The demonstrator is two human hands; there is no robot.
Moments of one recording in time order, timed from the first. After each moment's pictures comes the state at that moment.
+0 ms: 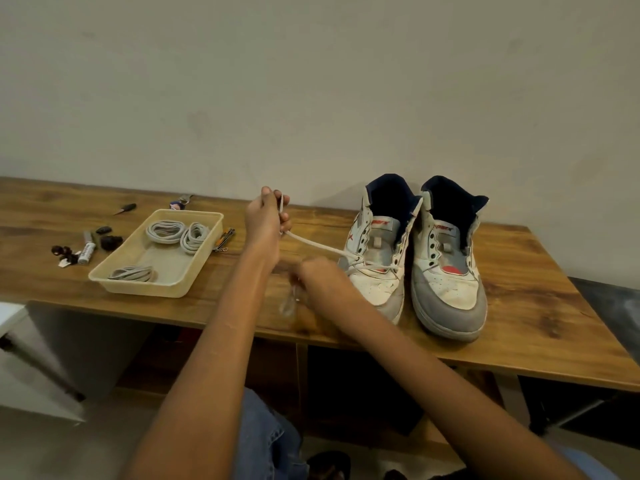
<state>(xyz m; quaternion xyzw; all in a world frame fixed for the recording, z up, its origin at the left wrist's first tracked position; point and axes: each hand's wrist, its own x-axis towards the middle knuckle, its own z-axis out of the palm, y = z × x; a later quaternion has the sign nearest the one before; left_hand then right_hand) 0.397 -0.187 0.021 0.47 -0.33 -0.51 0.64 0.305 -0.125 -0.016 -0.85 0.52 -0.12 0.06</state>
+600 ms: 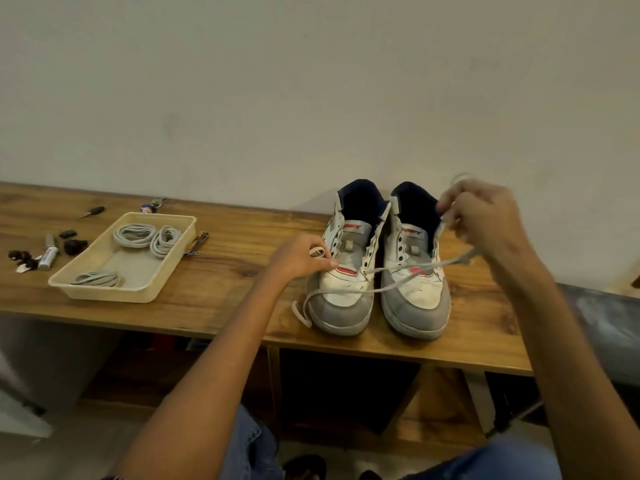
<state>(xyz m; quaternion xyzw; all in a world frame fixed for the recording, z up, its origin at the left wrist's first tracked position) 0.346 -0.169 -0.005 0.54 -0.77 -0.27 0.20 0.133 -0.078 0.083 -0.54 0.63 -0.53 0.19</state>
